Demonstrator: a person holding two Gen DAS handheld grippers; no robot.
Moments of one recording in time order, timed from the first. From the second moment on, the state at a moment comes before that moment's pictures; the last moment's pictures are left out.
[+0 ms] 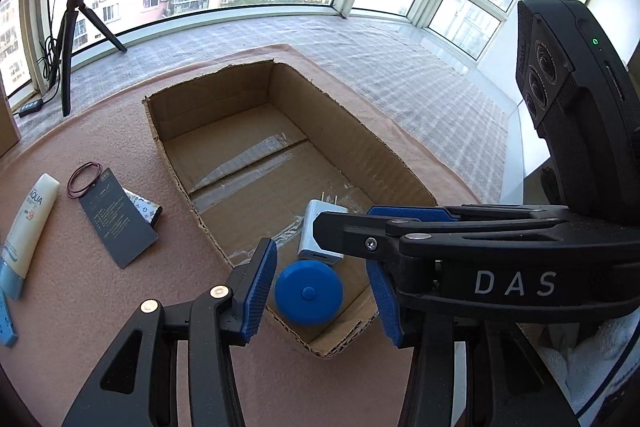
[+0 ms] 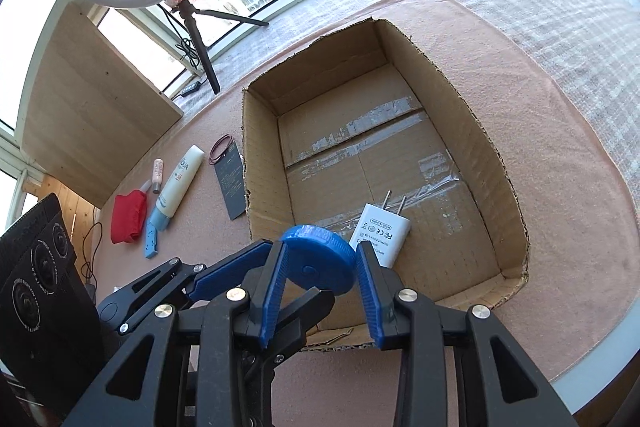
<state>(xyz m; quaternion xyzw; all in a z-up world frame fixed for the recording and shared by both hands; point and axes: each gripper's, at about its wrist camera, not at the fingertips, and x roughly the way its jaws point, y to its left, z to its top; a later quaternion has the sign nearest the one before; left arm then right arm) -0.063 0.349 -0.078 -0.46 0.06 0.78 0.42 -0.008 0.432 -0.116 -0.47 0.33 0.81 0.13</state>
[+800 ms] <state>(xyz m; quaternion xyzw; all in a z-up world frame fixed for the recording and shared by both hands) -0.070 0.109 -0.088 -0.49 -0.03 0.84 0.26 -0.119 0.357 -0.094 -0.49 0.24 0.84 0.04</state>
